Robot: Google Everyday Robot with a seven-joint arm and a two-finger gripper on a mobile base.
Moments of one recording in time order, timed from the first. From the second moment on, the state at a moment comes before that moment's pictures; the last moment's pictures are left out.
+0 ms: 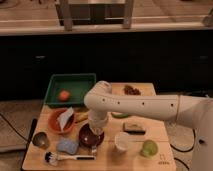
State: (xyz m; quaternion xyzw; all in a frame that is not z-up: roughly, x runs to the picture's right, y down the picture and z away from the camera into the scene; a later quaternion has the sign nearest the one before) arm -0.038 0.218 0.723 -0.28 -0.29 -0.59 0.70
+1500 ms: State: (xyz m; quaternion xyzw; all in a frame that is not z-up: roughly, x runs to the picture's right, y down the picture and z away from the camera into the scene) arm -0.050 0.201 0.732 -0.29 -0.30 -0.60 0.68
